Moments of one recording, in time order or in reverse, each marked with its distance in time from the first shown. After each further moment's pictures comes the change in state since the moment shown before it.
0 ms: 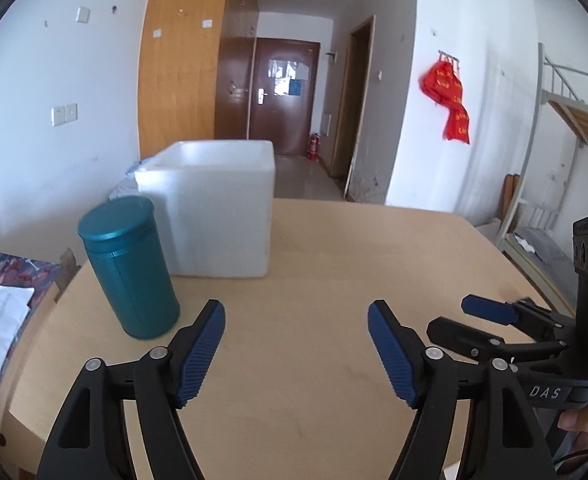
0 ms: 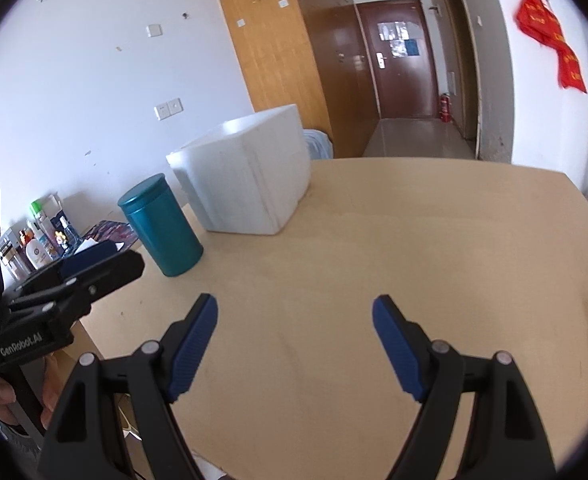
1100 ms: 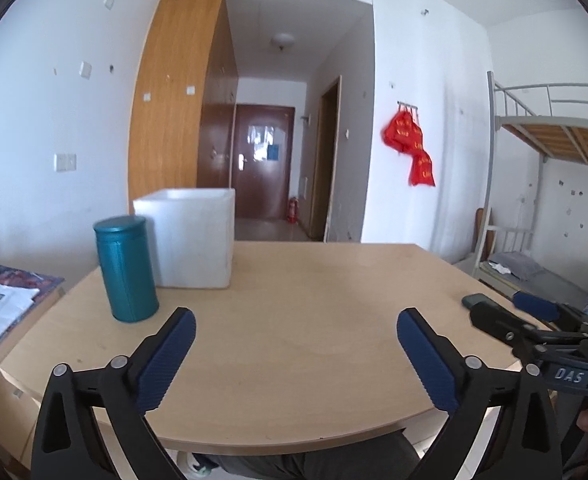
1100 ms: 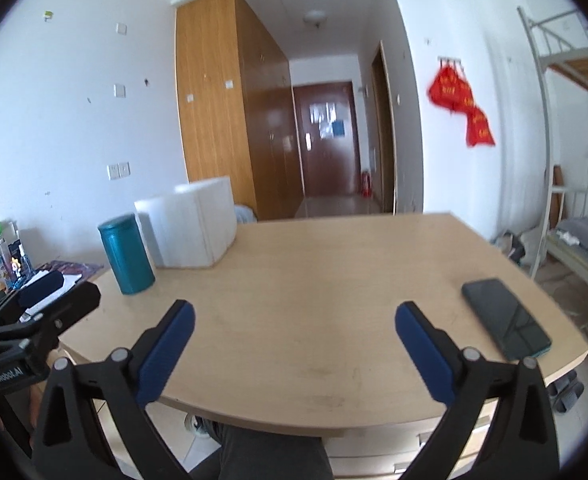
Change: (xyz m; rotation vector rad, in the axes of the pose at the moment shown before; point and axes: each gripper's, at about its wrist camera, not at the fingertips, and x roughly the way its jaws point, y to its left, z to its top) left arm -0.092 -0.056 -0.087 0.057 -0.280 -0.046; right arm -0.124 0.010 -0.089 0.005 -0.330 -0.303
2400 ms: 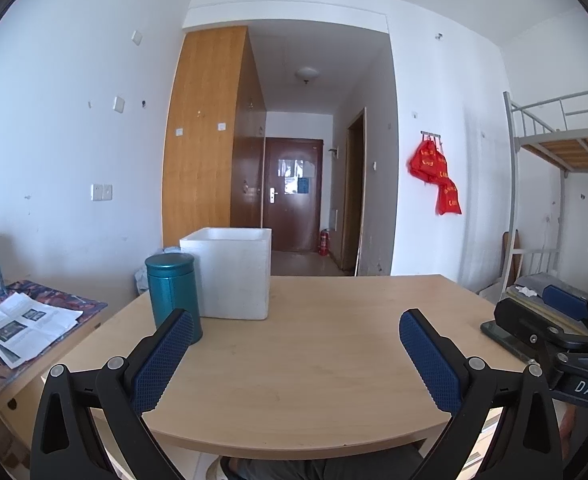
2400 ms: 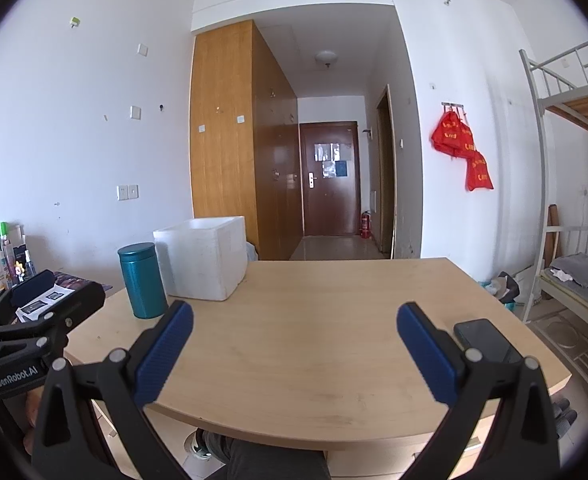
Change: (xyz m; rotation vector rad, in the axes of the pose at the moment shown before) left arm -0.048 0.001 0.011 0.007 -0.123 0.119; right arm -0.037 0.028 0.009 -0.059 -0.150 -0.011
